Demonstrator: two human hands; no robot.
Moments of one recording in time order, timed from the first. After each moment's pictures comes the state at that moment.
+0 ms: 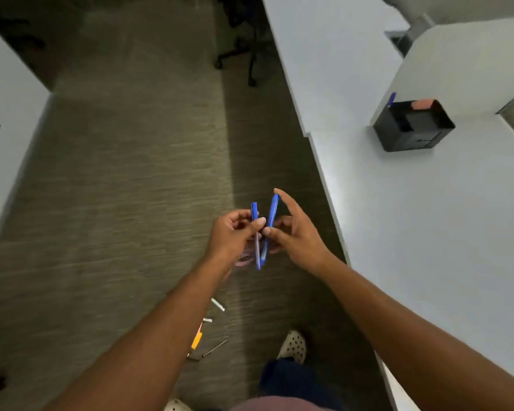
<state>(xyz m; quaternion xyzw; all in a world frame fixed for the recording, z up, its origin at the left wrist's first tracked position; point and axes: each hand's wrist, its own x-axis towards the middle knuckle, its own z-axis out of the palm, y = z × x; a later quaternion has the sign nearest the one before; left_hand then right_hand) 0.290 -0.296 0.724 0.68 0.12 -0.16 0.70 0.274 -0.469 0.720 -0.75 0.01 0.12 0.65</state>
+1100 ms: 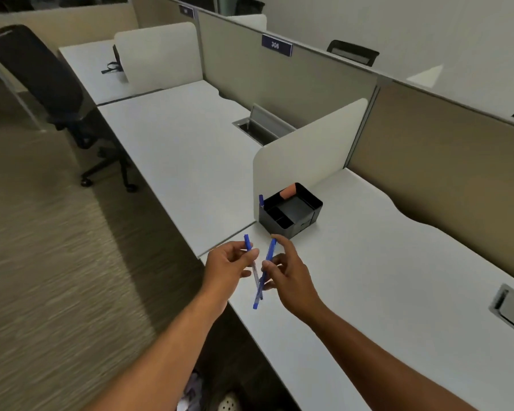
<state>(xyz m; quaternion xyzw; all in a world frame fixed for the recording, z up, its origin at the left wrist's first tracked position) 0.561 -0.584 0.773 0.72 -0.07 -0.27 0.64 0.457 -0.702 0.760 -0.76 0.25 -0.13 0.59</state>
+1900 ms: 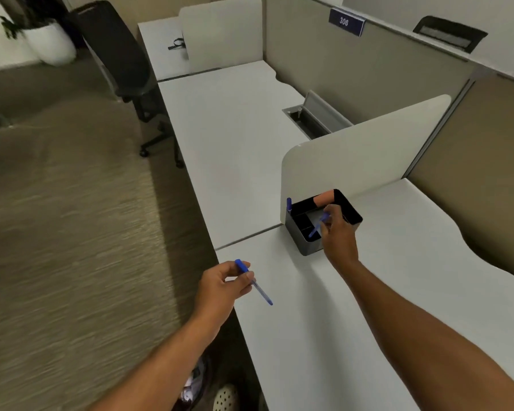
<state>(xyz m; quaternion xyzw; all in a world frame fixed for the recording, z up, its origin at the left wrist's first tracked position) 0.556 -0.595 0.740 0.71 0.06 -0.21 0.67 0.572 -0.891 0.696 -0.86 0.24 -0.18 0.41</state>
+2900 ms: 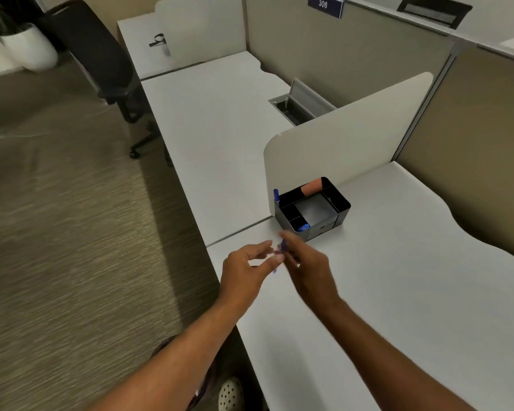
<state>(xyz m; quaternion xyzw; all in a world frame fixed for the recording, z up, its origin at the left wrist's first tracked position) 0.543 -0.662 0.759 0.82 -0.09 -0.16 0.55 0.487 -0.810 0.720 -0.88 0.04 -0.25 0.41</state>
